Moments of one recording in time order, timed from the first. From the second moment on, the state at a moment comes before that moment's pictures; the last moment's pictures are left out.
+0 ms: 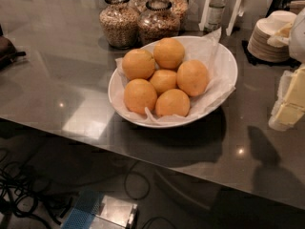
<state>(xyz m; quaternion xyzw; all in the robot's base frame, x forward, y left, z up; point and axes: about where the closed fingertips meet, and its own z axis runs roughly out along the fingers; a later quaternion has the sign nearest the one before) 0.438 -0.217 0.976 -0.60 0.78 -0.03 0.16</state>
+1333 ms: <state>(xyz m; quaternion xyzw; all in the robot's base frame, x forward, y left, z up) 0.471 -0.139 1.026 -0.65 0.72 -0.01 0.24</state>
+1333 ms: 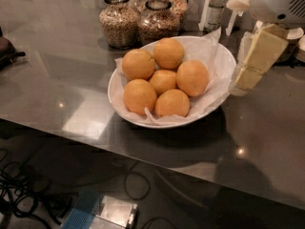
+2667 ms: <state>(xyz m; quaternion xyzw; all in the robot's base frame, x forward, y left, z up) 0.545 -0.014 1.002 -0.66 0.69 0.10 0.28</state>
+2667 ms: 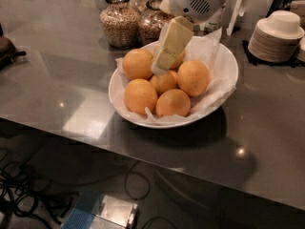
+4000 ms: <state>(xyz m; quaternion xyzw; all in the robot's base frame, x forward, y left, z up) 0.600 0.015 0.956 -0.66 0.69 0.15 0.26</state>
